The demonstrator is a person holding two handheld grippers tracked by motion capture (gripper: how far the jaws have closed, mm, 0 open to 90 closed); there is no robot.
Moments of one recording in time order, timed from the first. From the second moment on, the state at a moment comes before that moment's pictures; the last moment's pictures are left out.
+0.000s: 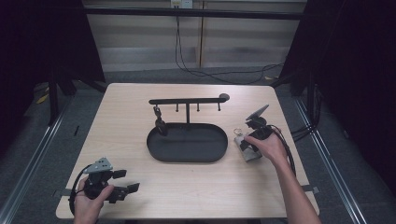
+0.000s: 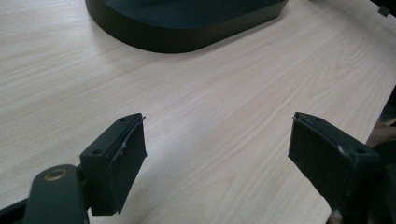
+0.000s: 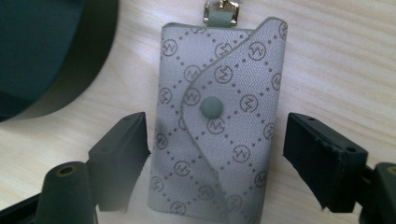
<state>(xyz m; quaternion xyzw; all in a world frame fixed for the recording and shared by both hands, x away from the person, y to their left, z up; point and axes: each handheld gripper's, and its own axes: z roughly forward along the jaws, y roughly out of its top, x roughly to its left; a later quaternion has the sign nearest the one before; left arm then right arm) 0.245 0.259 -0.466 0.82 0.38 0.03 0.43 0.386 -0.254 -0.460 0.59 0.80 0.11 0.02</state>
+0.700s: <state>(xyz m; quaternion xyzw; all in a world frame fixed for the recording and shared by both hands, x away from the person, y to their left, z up) 0.246 0.259 -0.467 0.82 0.38 0.03 0.43 0.393 -0.244 -0.473 0.60 0.80 0.08 0.02</state>
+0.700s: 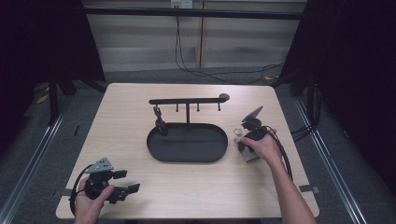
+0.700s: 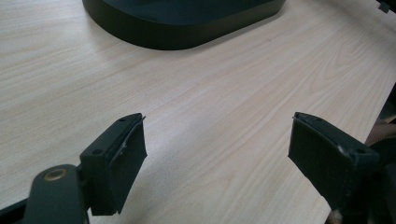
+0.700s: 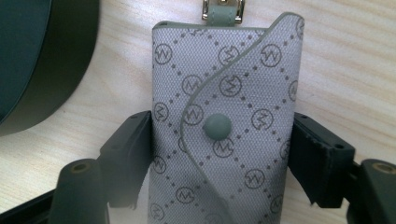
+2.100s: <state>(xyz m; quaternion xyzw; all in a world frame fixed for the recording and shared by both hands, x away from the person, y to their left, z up) 0.248 0.256 -0.469 0.82 0.38 0.02 0.42 0.383 -0.266 -0.433 0.62 0.77 0.13 0.01</state>
